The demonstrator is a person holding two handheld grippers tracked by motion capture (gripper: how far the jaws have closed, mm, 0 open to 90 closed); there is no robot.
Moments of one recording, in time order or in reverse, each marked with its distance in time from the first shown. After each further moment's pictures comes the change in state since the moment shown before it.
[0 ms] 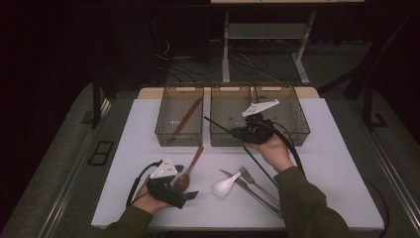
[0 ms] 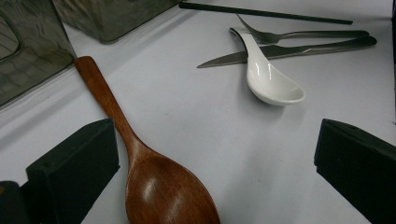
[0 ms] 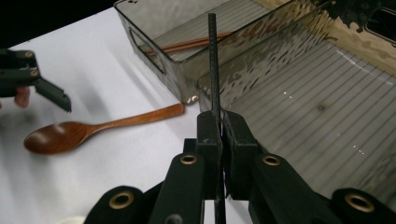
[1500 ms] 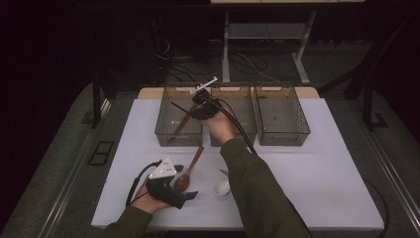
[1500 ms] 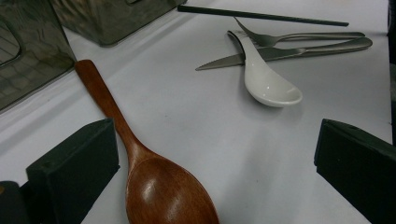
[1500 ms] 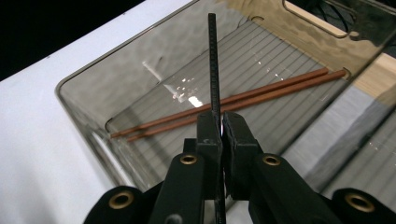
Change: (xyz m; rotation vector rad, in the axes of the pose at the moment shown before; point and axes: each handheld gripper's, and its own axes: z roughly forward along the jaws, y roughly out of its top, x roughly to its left) left arm 0.001 0.001 -0.003 -0.013 -0.008 0.015; right arm 0.015 0.099 0.132 0.101 -0.051 0.053
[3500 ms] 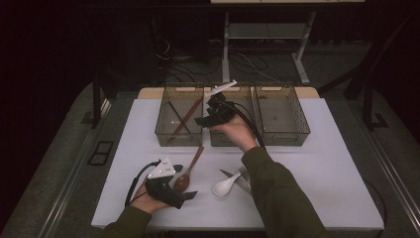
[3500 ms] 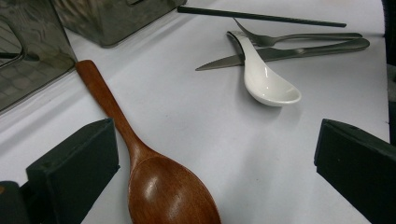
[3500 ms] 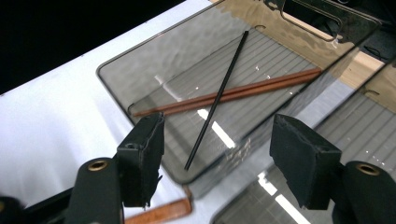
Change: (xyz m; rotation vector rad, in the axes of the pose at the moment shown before) left arm 0.001 -0.001 -0.001 -0.005 -0.002 -0.005; right arm -0.009 -0.031 -0.051 -0.082 0.062 -0.023
